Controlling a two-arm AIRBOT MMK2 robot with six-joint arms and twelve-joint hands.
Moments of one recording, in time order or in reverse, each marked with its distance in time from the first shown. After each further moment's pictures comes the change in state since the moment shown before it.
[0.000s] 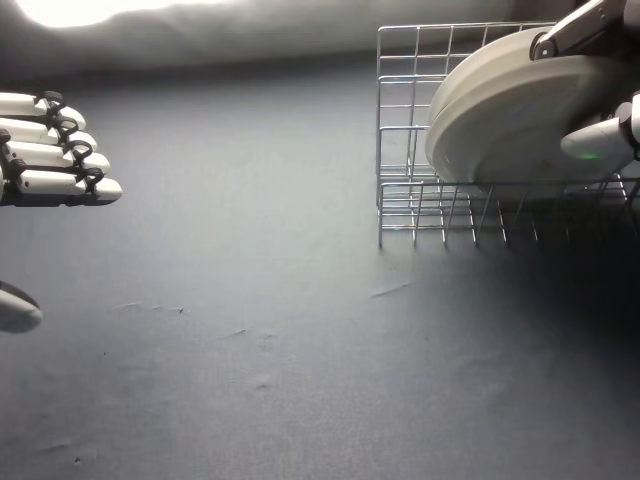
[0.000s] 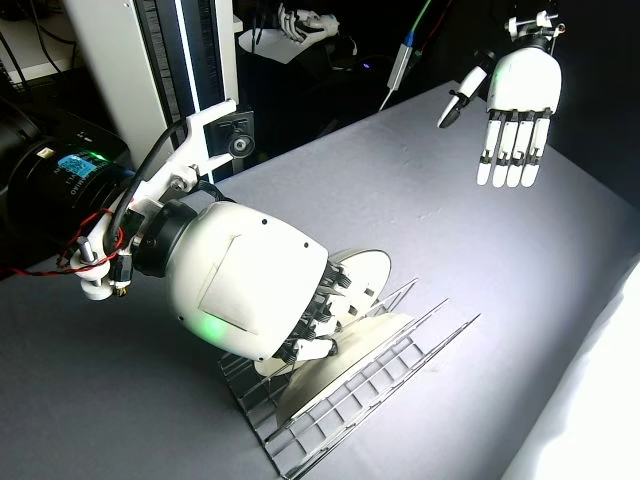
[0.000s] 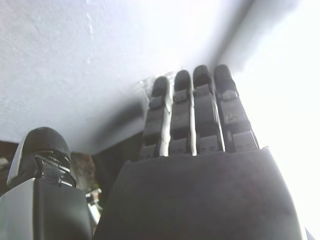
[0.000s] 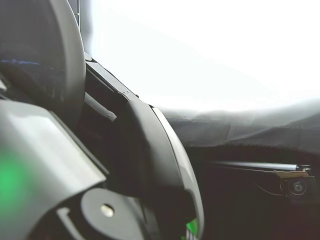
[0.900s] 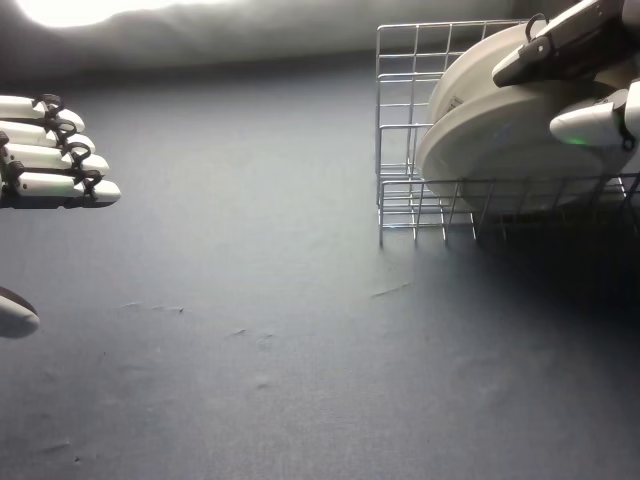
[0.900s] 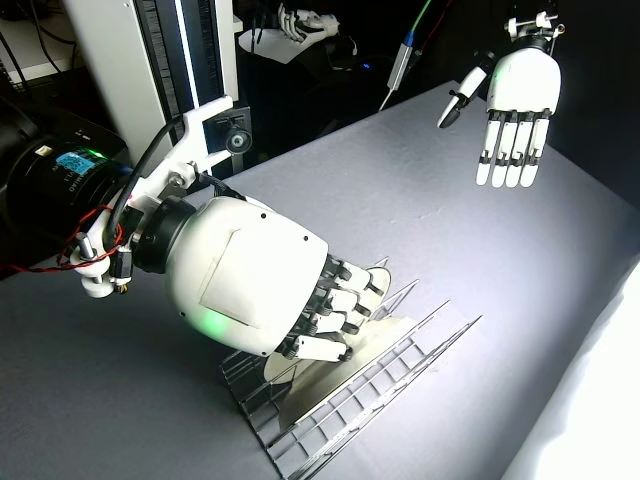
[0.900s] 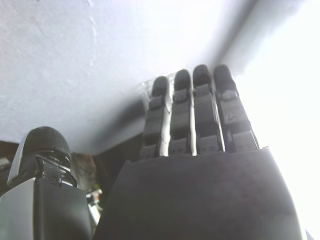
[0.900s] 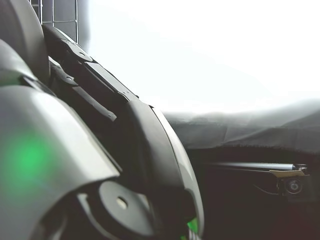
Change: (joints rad) left arm 0.007 0.001 -0.003 0.002 0.000 -0.007; right arm -0.002 -0.001 -0.004 -0.002 0.033 -0.006
